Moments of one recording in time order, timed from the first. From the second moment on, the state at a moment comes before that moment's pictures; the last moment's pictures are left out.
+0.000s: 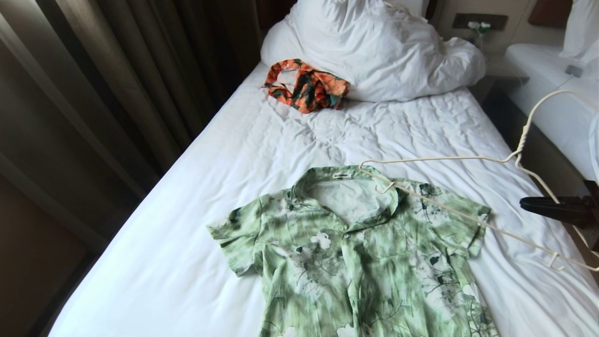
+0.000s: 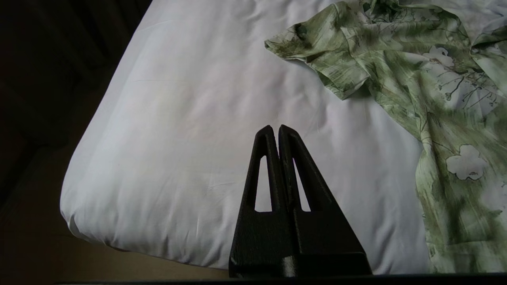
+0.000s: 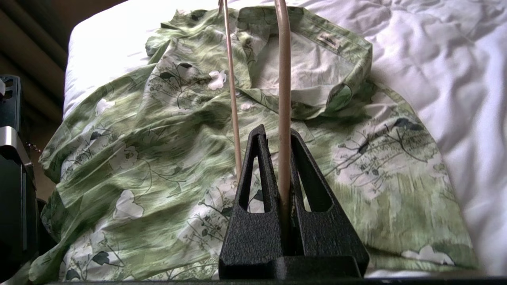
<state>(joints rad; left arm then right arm) 0.00 0.00 -0.04 0.09 -0.01 0.02 -0.43 1.64 -0.90 -0.08 1.40 -0.78</state>
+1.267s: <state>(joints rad) 0.00 0.01 -0.09 0.10 -0.08 0.08 -0.50 1.48 -0.82 -0.16 1.48 -0.59</state>
